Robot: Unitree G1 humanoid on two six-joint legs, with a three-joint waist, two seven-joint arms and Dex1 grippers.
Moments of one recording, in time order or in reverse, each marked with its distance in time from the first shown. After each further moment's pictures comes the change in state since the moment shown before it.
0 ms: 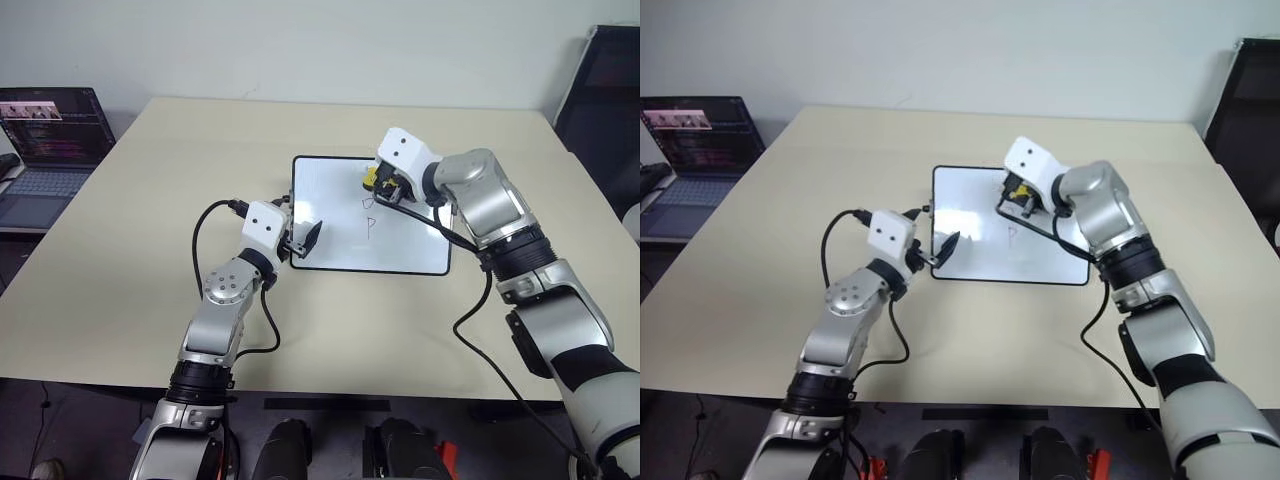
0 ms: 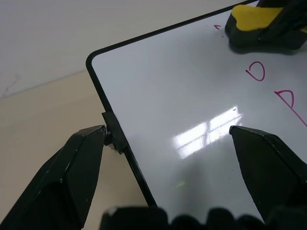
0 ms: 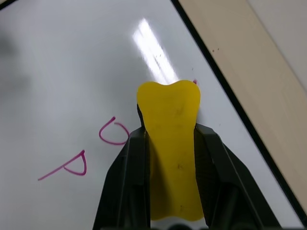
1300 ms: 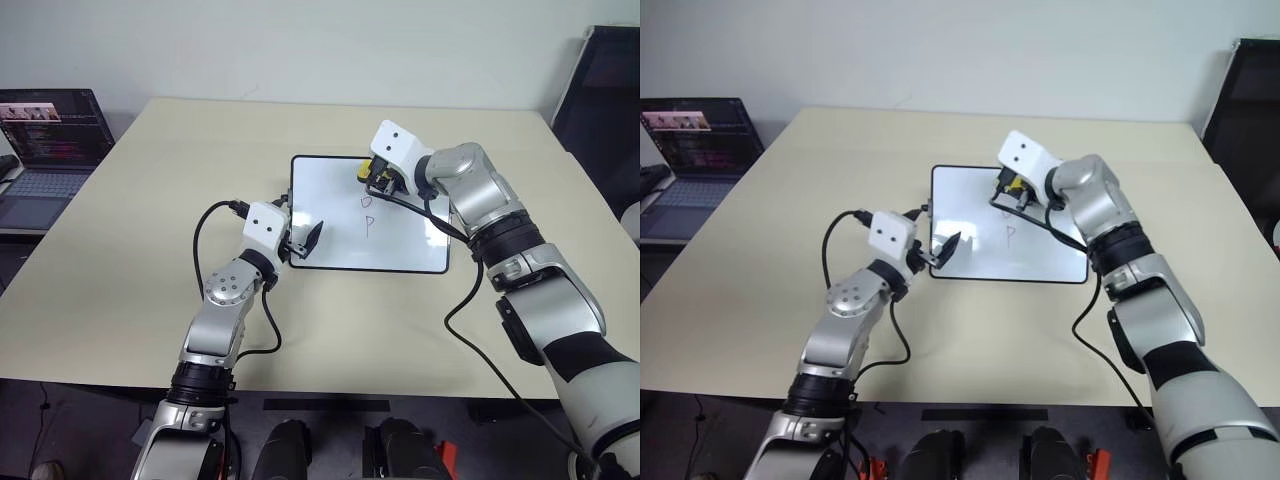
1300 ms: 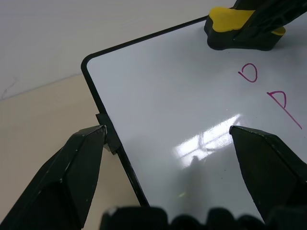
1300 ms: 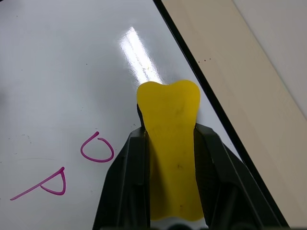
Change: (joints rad) left arm 0.006 -0.007 -0.001 -0.010 0.003 0.000 0.003; right arm -0.080 0.050 0.003 0.240 -0.004 -0.172 -0.044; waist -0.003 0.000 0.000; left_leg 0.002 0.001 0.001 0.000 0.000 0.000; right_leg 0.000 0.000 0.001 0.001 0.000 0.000
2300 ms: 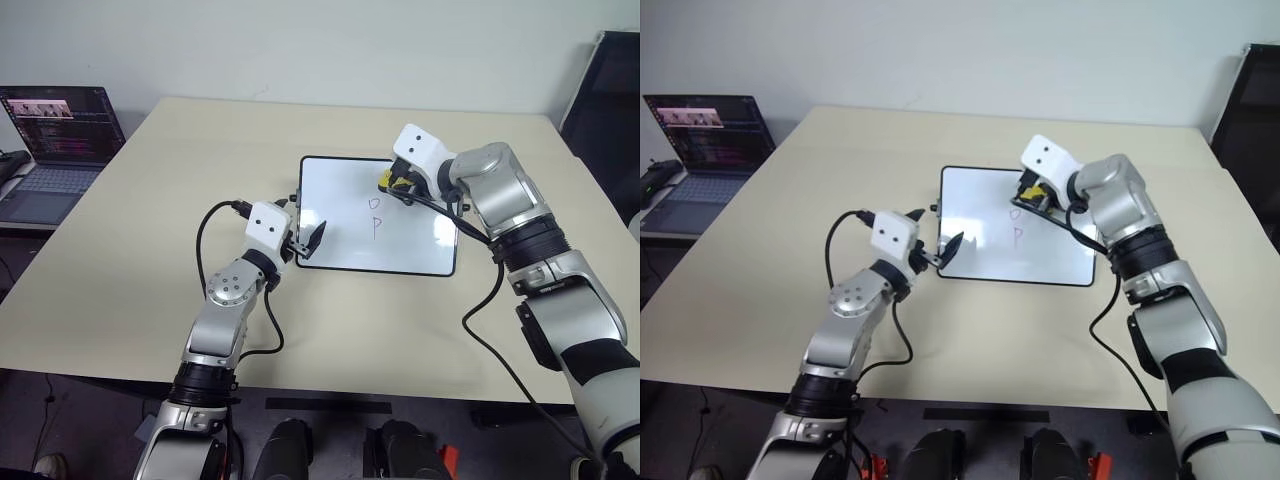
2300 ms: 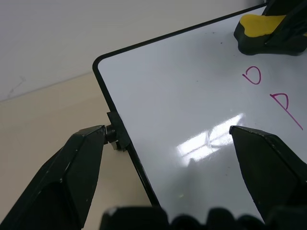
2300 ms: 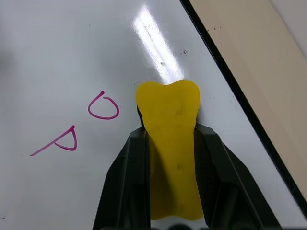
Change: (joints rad) left arm -0.001 -0.011 -0.004 -0.005 0.000 0.000 -0.006; right arm 0.086 -0.102 -0.028 -0.219 0.006 0.246 0.093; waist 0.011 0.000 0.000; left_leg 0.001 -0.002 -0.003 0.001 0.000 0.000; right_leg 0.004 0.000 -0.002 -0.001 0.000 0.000
